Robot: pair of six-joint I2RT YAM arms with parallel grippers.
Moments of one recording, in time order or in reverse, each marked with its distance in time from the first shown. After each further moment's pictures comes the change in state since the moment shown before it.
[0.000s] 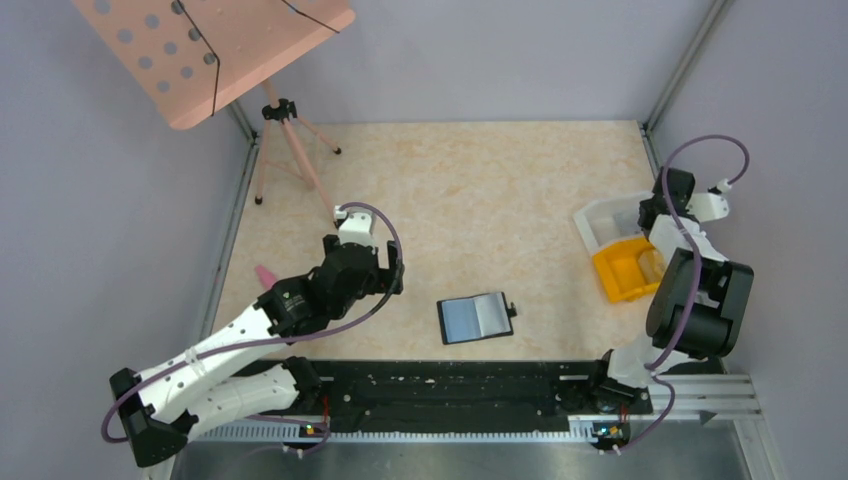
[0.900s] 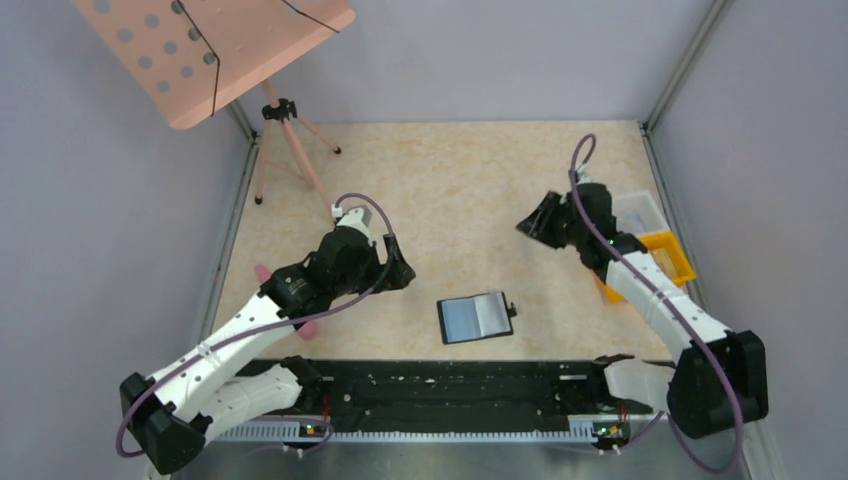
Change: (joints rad) left arm 0.181 0.069 0.014 -0.026 0.400 -0.212; right arm 0.509 -0.368 -0.089 -0.164 -0.545 -0.334
